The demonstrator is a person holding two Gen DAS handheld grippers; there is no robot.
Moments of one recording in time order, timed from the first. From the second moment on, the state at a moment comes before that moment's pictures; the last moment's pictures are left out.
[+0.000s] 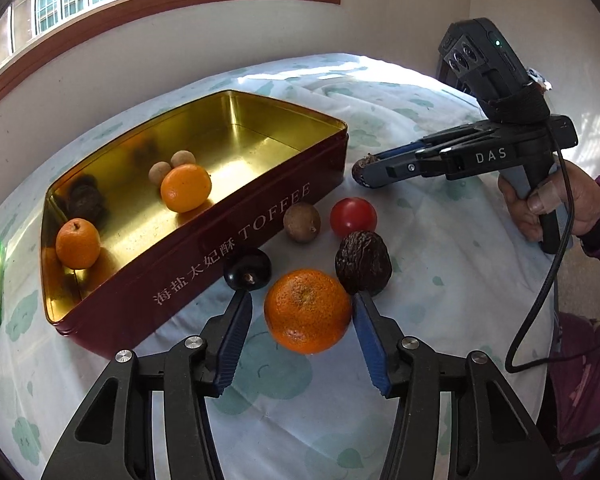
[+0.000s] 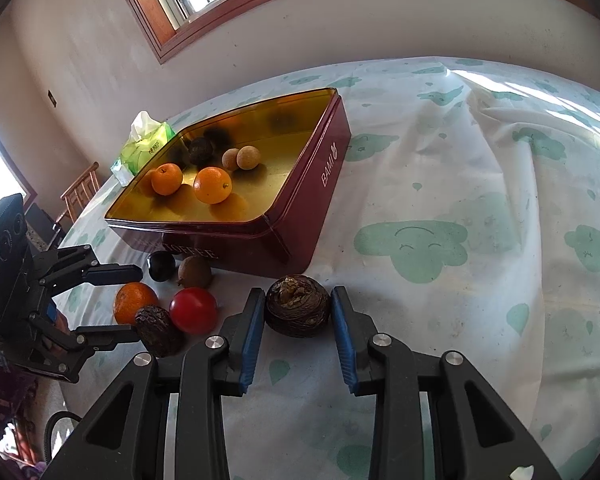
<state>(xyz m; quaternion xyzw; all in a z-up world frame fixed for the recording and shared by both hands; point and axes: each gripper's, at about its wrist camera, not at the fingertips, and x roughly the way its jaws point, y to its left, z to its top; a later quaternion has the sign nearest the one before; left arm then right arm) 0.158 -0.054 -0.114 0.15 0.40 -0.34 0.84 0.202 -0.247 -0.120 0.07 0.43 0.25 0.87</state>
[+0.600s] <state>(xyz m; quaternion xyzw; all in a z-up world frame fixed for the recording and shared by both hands) 0.138 0.006 -0.103 -0.03 0.37 -0.09 0.92 0.203 -0.242 -0.119 0.06 0.43 0.24 0.87</state>
